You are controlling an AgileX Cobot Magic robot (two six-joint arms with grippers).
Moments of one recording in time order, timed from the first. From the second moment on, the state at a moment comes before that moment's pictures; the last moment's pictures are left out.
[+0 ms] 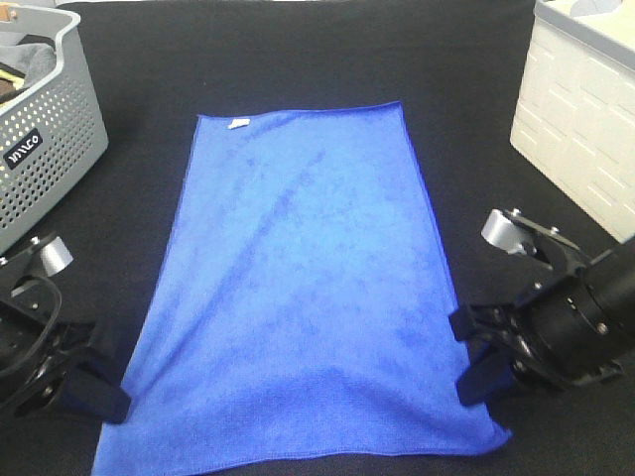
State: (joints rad) left arm -0.17 1.63 -0.50 -1.07 0.65 0.75; right arm 0.24 1.59 -0.50 0.97 0.58 -0.62
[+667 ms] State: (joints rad) left arm -0.17 1.40 -0.34 -1.10 0.58 0.69; right arm 0.24 1.43 -0.36 0.96 0.54 -0.59
